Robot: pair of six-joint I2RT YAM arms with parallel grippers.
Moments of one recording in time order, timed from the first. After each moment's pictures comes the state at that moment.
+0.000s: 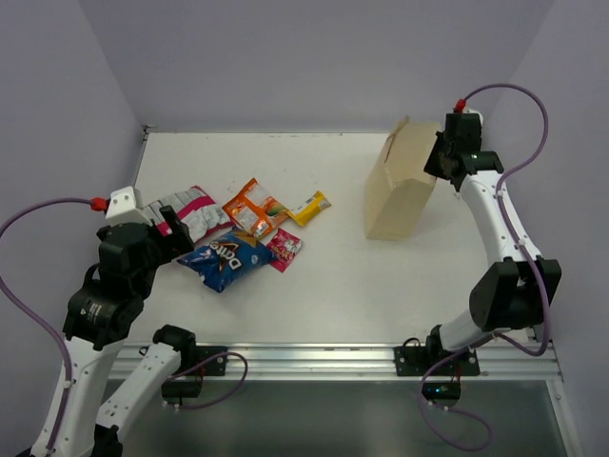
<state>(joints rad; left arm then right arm) -0.30 0.59 1.05 -0.93 -0.42 -0.44 0.05 1.53 1.48 -0.65 0.19 0.35</state>
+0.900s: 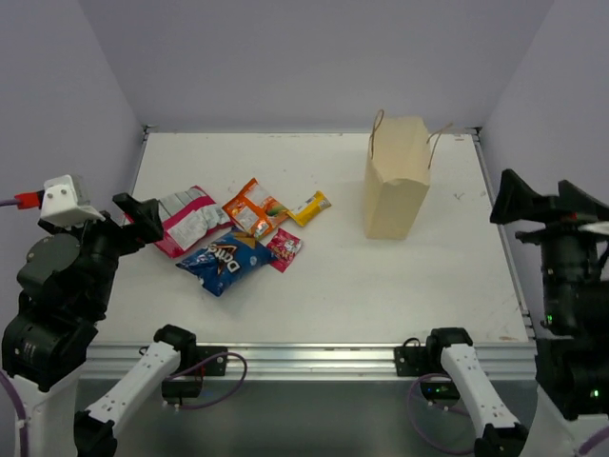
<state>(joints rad) -0.33 0.63 1.42 -0.96 -0.45 -0.32 0.03 0.70 1.60 -0.69 0.13 0.22</state>
